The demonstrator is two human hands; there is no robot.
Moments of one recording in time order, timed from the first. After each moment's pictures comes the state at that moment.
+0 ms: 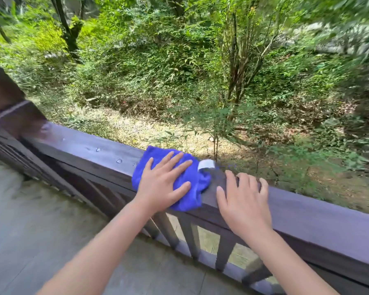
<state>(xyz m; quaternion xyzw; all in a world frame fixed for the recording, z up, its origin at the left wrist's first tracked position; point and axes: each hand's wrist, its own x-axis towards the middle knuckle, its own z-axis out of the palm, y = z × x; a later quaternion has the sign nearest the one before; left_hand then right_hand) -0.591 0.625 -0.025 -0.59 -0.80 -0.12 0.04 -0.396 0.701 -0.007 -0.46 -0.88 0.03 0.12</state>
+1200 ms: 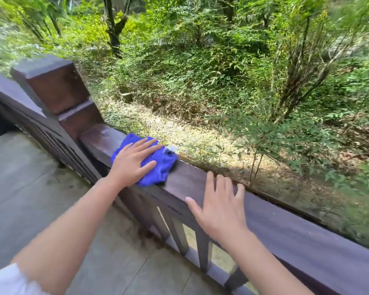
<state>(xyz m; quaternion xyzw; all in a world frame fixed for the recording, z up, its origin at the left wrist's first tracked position) -0.889 0.554 -0.011 -0.53 -0.84 -0.14 0.04 -0.647 0.652 -0.014 -0.33 -0.94 0.07 0.05</state>
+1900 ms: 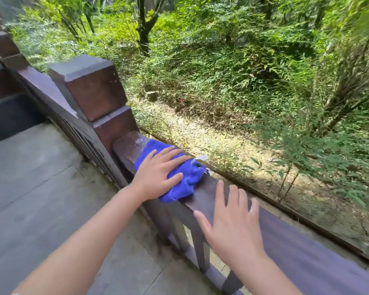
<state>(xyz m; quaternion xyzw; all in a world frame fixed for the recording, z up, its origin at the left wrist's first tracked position) -0.945 0.542 -0.013 -0.53 -0.84 -0.13 0.02 -0.740 0.624 -0.006 -0.32 -0.95 0.03 0.04</state>
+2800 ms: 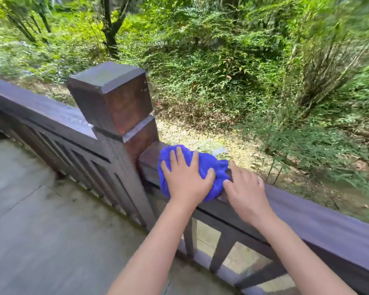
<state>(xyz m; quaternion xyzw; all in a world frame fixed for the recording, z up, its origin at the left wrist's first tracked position) -0.975 0.539 -0.025 -0.37 -0.92 -0.16 0.02 -0.843 0.605 -0.007 -0.38 -0.89 0.23 0.12</state>
